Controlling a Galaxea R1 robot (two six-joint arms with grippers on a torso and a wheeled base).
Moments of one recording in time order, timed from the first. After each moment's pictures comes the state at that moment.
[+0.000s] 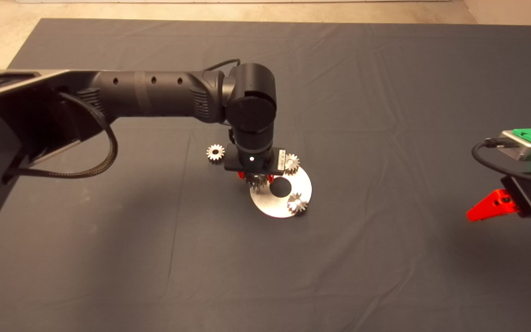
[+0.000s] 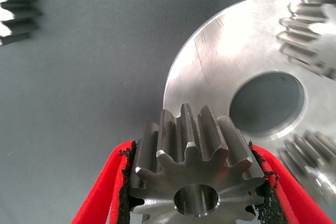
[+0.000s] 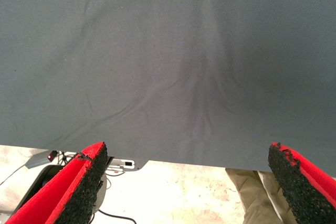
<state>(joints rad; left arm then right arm) -0.41 2.85 -1.26 0.31 1.52 -1.48 0.65 1.94 -0.55 0.05 -1.53 1.37</state>
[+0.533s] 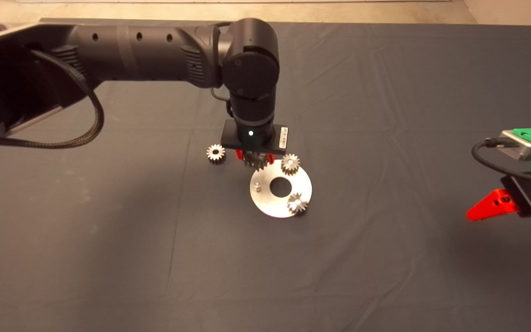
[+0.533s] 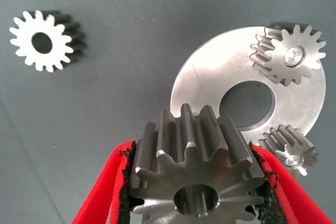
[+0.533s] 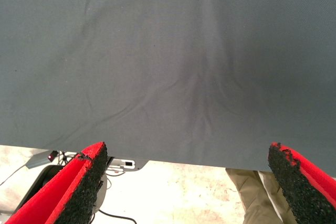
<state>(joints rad) -0.52 2.85 -1.26 0.24 1.52 -1.45 0.65 1.94 -0.55 0.05 -1.53 1.37</state>
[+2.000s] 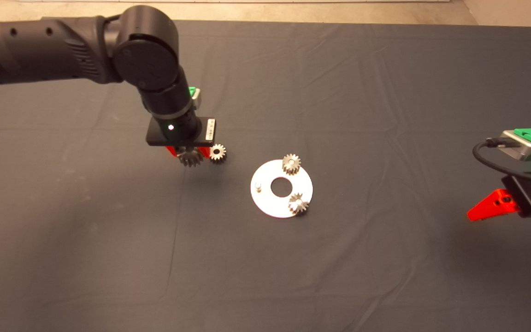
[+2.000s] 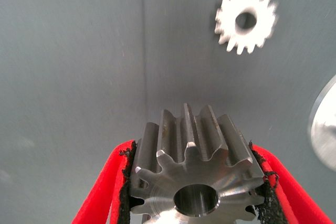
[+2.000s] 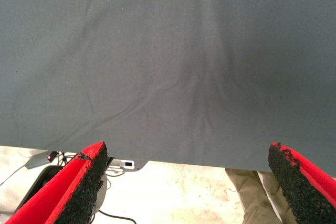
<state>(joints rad) -0.52 2.52 -1.10 0.23 1.53 -1.43 0.65 1.93 -0.55 0.05 -1.53 1.37</state>
